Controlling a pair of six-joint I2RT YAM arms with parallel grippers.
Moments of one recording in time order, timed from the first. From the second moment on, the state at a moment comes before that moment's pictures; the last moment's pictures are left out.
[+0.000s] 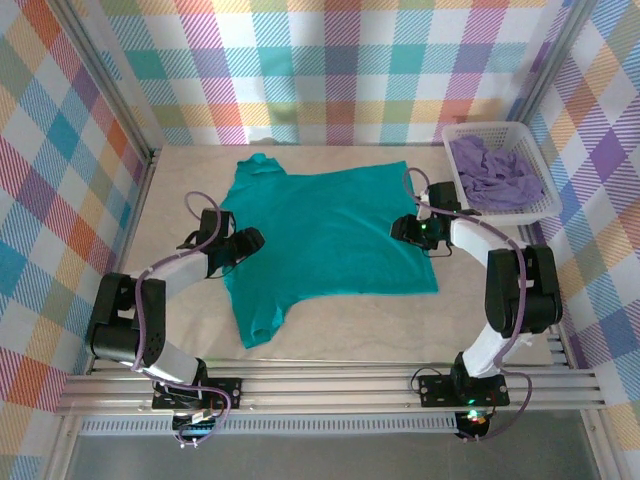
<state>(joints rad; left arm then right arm) -0.16 1.51 0.74 -0.09 0.21 -0.71 0.15 1.68 1.03 -0.40 -0.37 0.39</state>
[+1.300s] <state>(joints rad) -0.11 1.22 0.51 -0.14 0.23 -0.67 1.03 1.70 0.91 -0.14 -0.47 0.58</state>
